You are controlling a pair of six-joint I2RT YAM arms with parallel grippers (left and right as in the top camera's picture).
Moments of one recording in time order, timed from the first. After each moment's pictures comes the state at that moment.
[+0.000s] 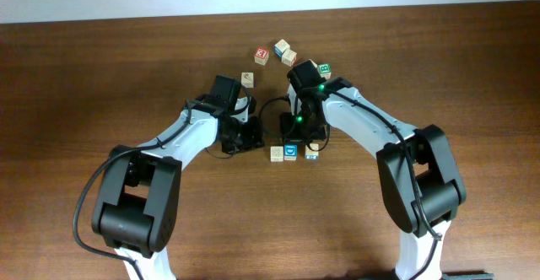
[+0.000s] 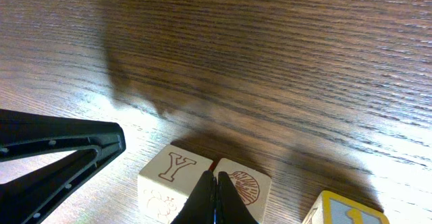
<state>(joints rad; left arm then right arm) -0.34 1.98 1.23 -0.54 0.49 -0.42 0.42 2.05 1.45 -0.80 -0.34 0.36</state>
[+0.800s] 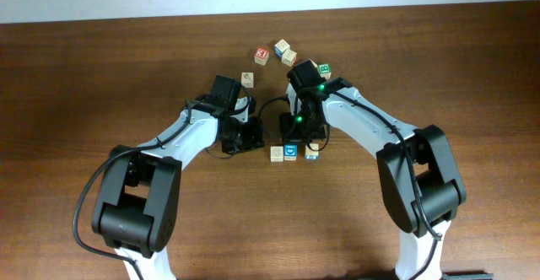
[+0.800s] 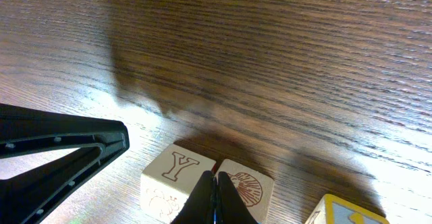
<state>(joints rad) -0.34 1.98 1.23 -0.54 0.49 -0.42 0.42 2.05 1.45 -0.80 -0.35 0.33</state>
